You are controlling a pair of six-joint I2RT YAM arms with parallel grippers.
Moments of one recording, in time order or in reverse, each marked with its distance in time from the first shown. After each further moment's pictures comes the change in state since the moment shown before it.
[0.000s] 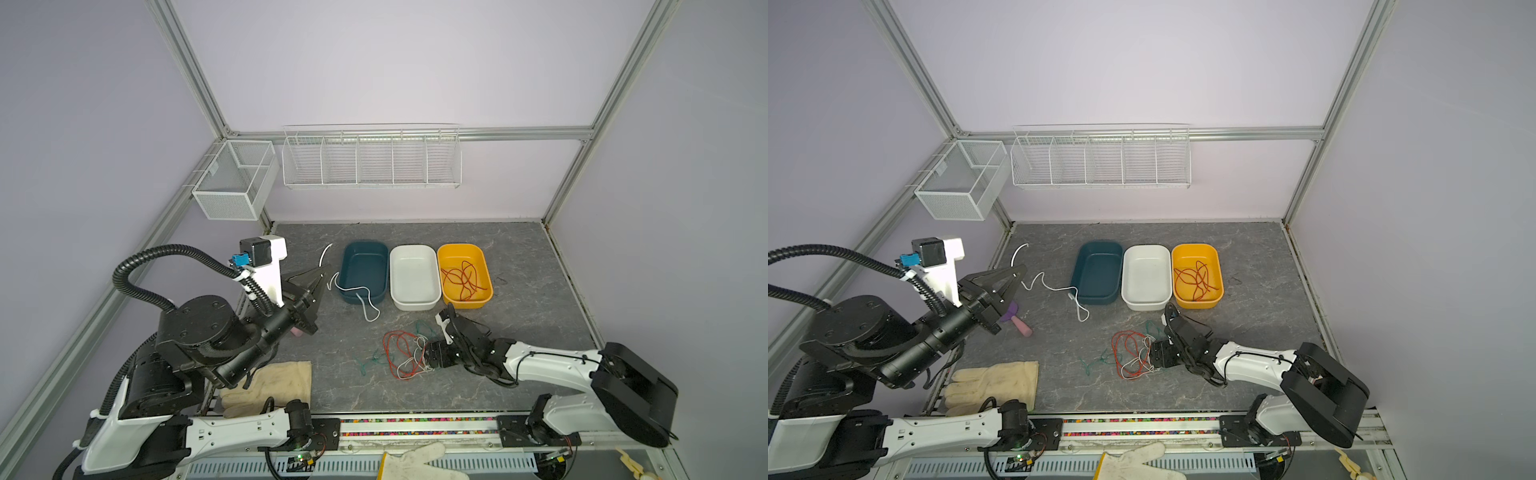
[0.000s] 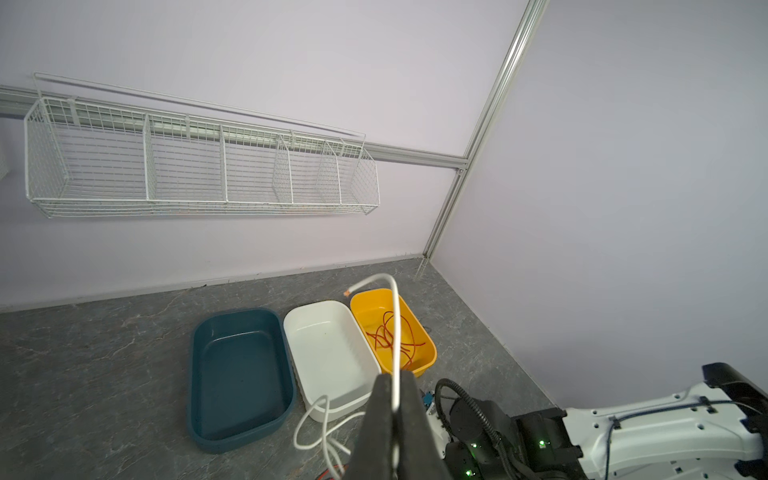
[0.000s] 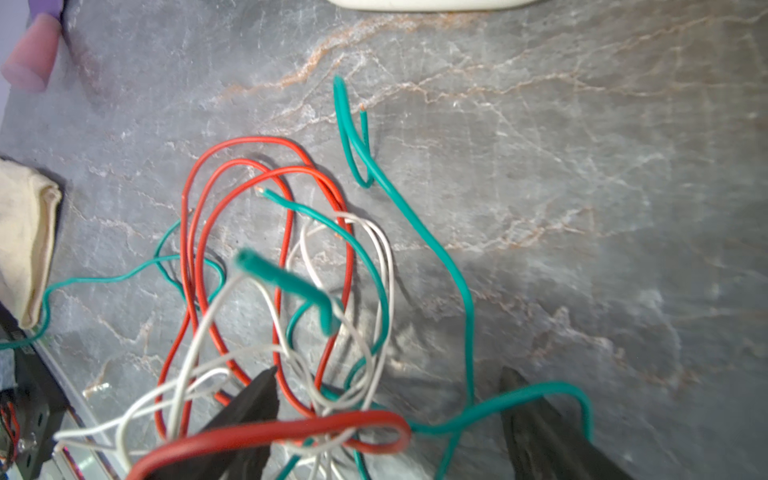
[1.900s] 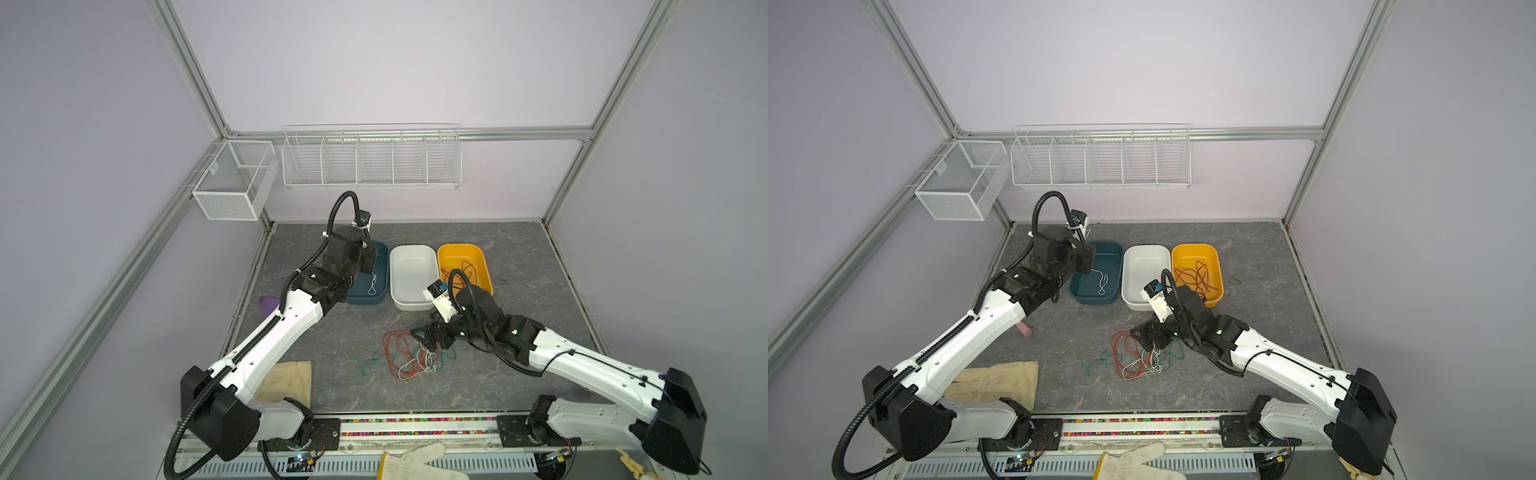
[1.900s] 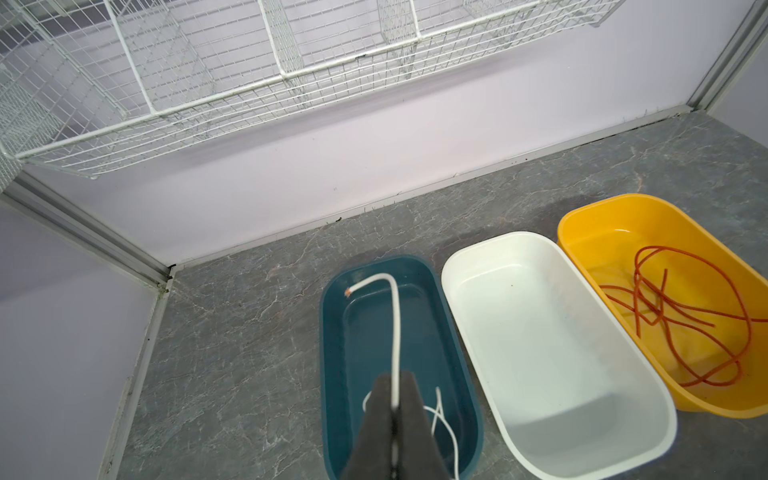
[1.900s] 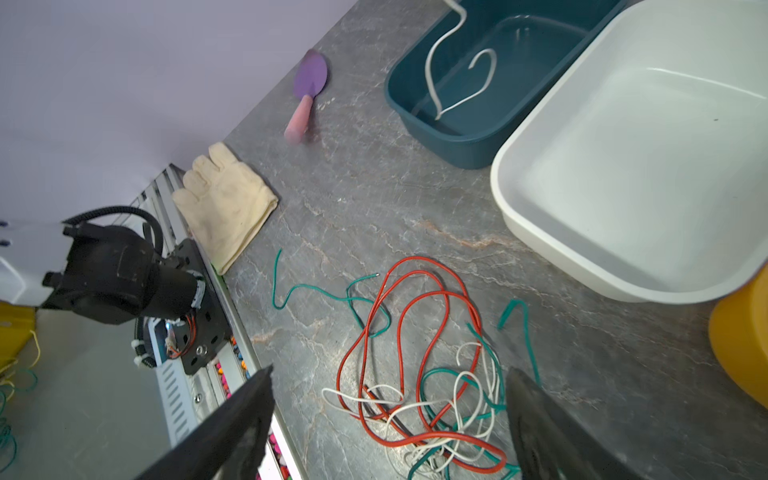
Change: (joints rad) left arm 0.705 0.549 -0.304 0.482 0.327 0.368; right arm 0.012 -0.155 0.338 -0.249 -0.165 -0.363
